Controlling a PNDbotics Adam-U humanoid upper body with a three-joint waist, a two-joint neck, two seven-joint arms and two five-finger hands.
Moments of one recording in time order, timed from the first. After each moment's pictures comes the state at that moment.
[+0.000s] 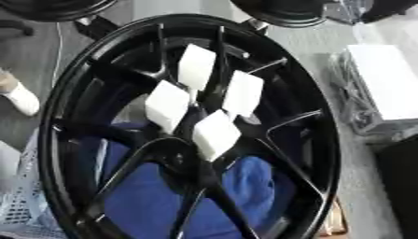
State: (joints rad) left arm -0.38 0.75 0.07 -1.98 0.39 0.08 0.48; right arm -0.74 -1.10 0.18 -1.99 0.32 -0.23 0.50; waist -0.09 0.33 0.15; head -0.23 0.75
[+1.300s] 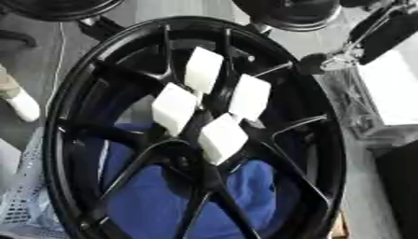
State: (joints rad) left arm -0.38 0.75 0.06 -1.98 0.39 0.09 0.47; right arm -0.88 -1.12 0.37 -1.99 0.38 -0.48 0.57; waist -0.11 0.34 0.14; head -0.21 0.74
